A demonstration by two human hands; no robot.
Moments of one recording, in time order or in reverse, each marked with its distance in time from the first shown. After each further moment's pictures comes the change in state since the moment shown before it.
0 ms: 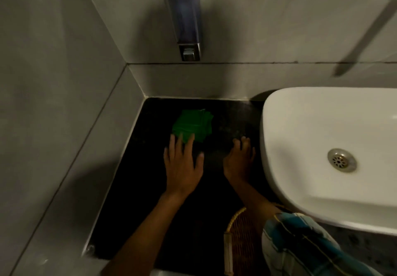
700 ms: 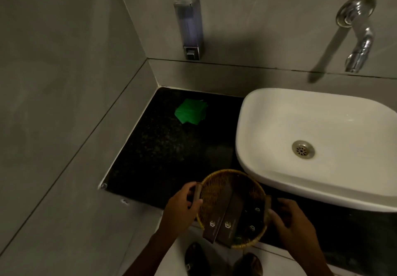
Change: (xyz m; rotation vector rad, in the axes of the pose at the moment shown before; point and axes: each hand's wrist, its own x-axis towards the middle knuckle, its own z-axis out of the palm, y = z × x) left_hand -0.211 0.085 -0.025 -0.432 -0.263 -0.304; right_hand -0.172 0.194 -0.208 0.302 -0.302 0.062
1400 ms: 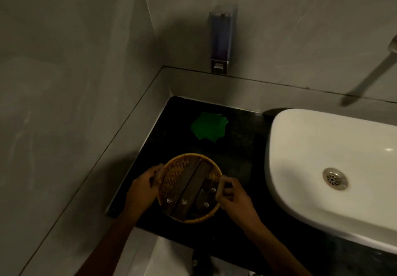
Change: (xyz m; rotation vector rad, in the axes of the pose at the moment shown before) left_hand 0.111 -0.080 -0.151 0.010 0.221 -0.116; right_hand 0.073 -0.154 0.145 0.273 -0.353 -0.034
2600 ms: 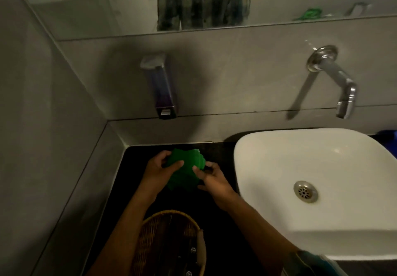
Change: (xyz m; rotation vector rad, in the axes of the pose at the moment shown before) left_hand 0.104 0.208 0.047 -0.479 -0.259 0.260; right_hand 0.117 -0.080 -0.065 0.667 0.134 0.035
